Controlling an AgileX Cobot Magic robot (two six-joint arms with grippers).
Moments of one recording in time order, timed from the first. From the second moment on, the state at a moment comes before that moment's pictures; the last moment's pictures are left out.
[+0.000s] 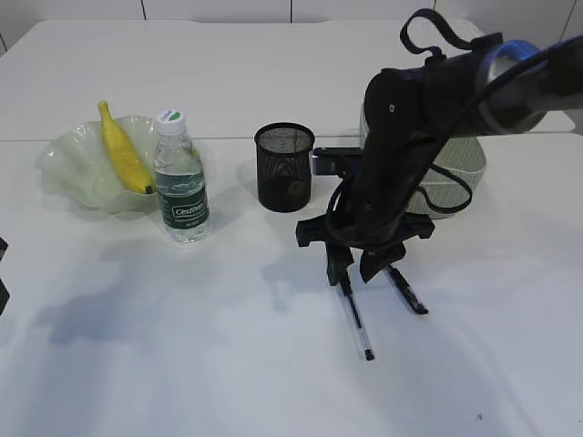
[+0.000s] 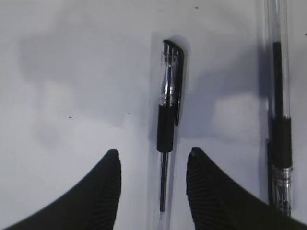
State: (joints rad) left arm -0.08 1.40 -0.83 -0.16 0.87 -0.03; right arm 0.42 2.09 -1.49 0.13 0.92 0.21
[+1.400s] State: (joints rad) left arm -0.08 1.40 -0.83 -0.16 0.83 -0.03; right arm 0.42 2.17 -1.50 0.11 0.88 0.24
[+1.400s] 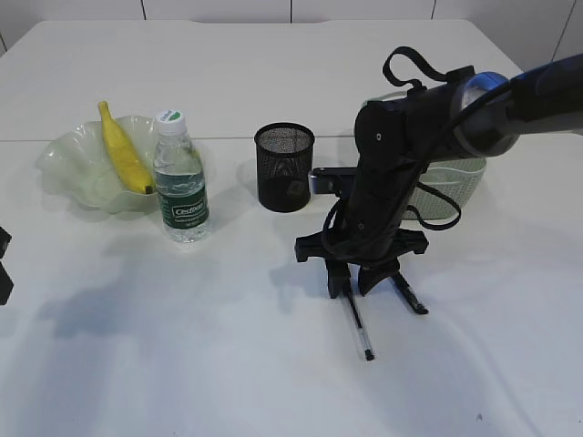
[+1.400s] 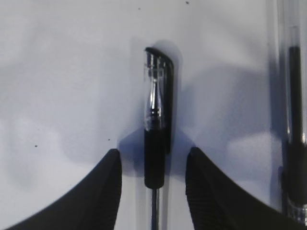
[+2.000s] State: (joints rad) left arm -0.08 1.40 -0.83 -0.16 0.82 -0.03; right arm 0.42 2.19 -1.51 0.11 0.92 0.23
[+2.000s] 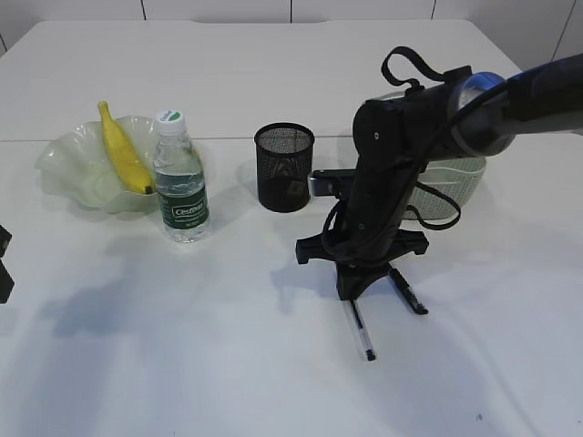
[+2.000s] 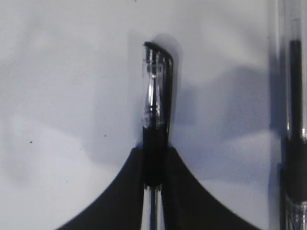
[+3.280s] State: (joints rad) left arm -0.08 1.40 -0.83 -0.16 0.82 -0.03; right arm 0.42 1.97 -1.56 0.11 0.16 0.02
